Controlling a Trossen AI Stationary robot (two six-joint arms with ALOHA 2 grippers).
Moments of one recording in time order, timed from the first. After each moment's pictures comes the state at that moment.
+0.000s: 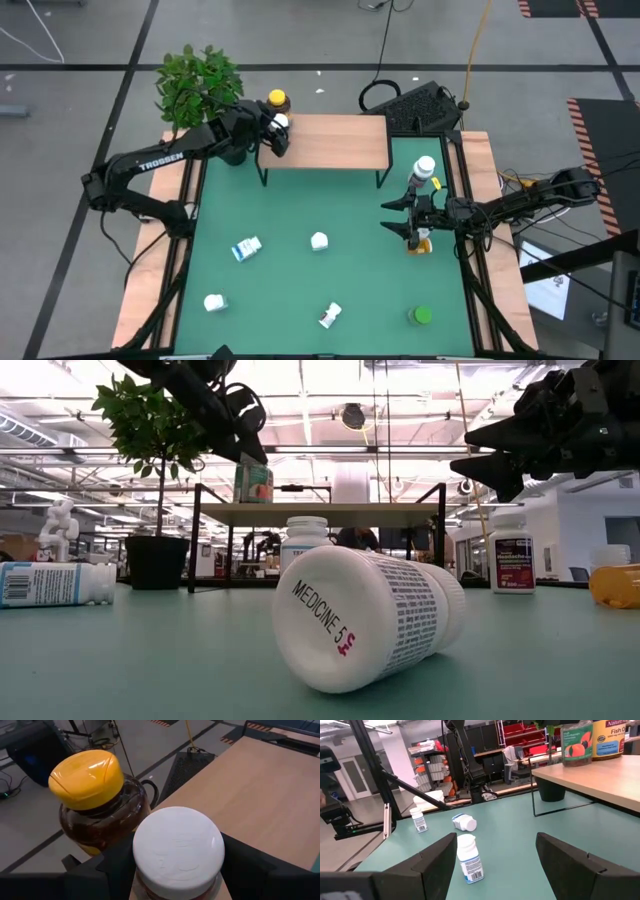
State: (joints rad) left arm 0.56 1.32 1.09 -0.30 -0.23 0.00; right arm 0.14 0.90 0.02 0.91 0.21 0.22
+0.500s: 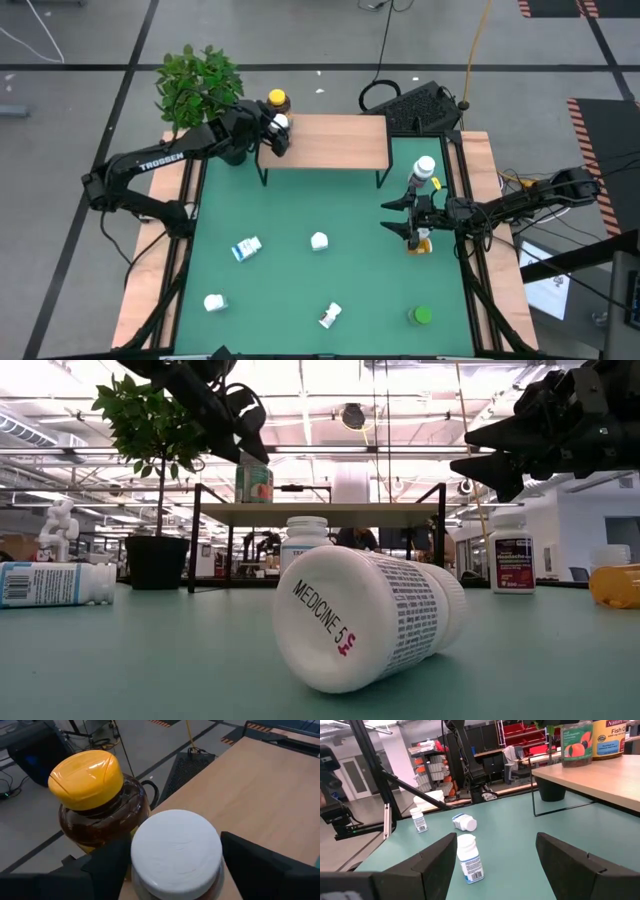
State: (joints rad) left arm 0.56 1.32 1.09 -0.29 -0.24 0.00; right arm 0.14 0.90 0.02 0.91 0.21 0.23
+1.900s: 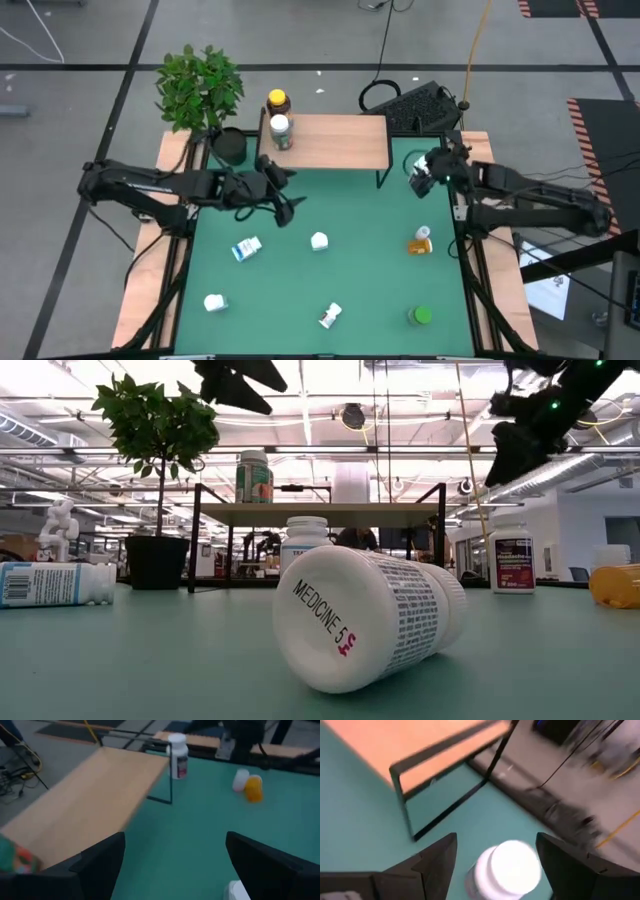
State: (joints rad) left arm -0.07 1.27 1.09 -0.36 -0.43 -0.17; right arm -0.33 0.72 0.67 -0.78 0.53 0.25
